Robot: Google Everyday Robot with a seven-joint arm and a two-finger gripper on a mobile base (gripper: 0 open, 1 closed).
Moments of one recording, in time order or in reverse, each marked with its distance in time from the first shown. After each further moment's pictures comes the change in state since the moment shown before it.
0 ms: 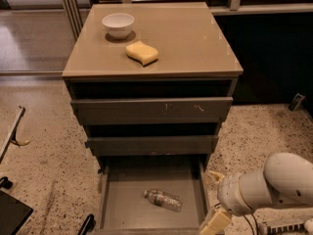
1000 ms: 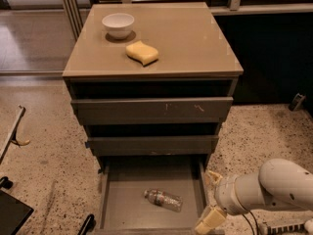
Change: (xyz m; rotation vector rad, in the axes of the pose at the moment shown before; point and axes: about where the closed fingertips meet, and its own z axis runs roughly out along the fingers) arm 0.009 -0.015 0.024 0.048 -0.028 0.046
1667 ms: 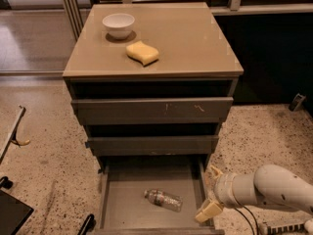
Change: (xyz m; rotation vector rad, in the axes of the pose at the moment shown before) arm 0.030 -0.055 0.036 0.116 -0.043 -0.037
